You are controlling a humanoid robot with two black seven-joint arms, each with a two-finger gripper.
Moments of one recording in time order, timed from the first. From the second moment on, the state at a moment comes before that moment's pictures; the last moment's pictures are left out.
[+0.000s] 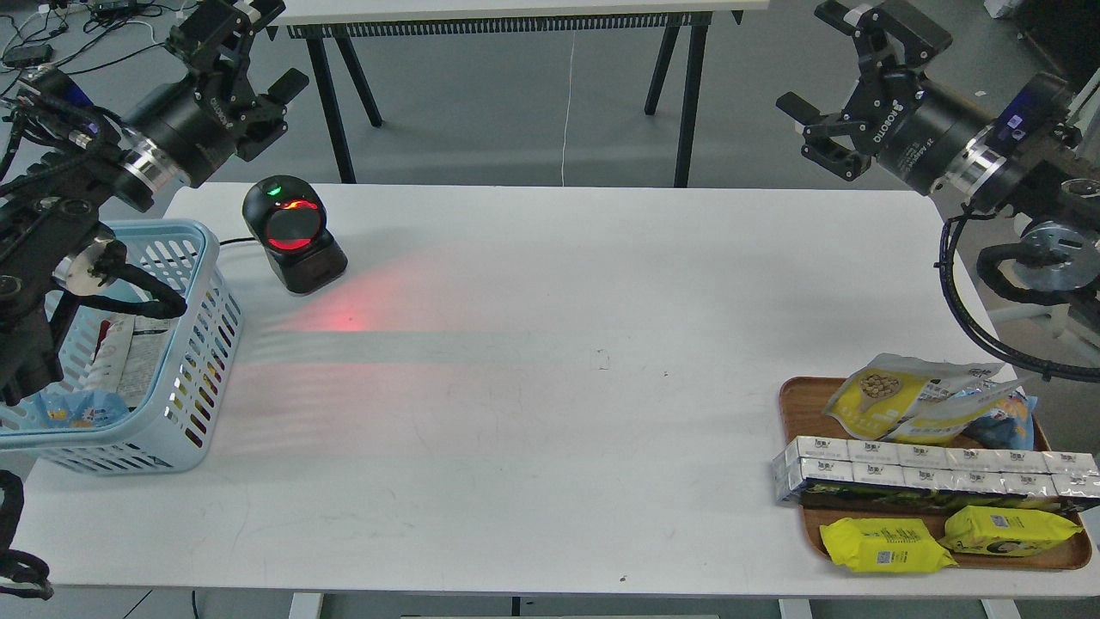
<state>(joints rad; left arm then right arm) -0.85 0.49 -0.86 -0.68 0.81 -0.49 -0.49 1.08 -0.66 0.21 0.91 -0.18 0.49 0.49</state>
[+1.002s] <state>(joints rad) -0.87 0.48 -0.85 -0.70 0.72 -0.49 -0.49 1.74 -0.67 -0.49 1.04 -0.90 0.49 0.49</state>
